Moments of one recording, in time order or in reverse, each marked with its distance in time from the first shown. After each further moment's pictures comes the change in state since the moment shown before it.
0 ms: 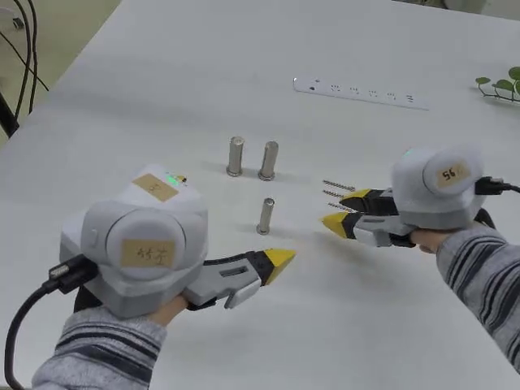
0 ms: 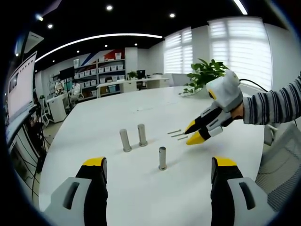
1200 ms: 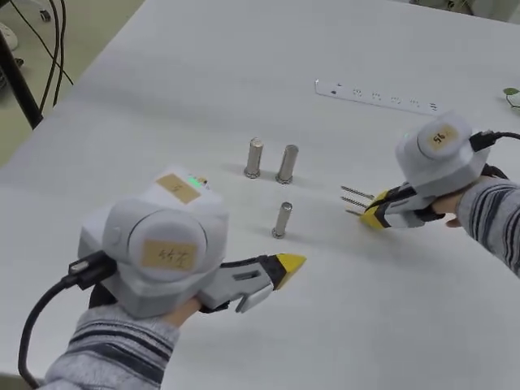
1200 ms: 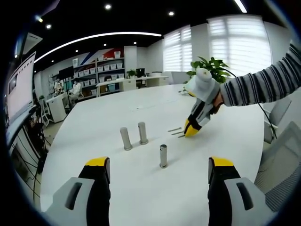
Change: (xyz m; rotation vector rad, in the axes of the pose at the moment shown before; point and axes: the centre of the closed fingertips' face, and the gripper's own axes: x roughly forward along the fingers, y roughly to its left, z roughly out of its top) left arm 0.000 0.002 -0.003 0.009 0.020 -0.002; right arm 0.016 -0.032 -0.026 -0.123 0.328 0.114
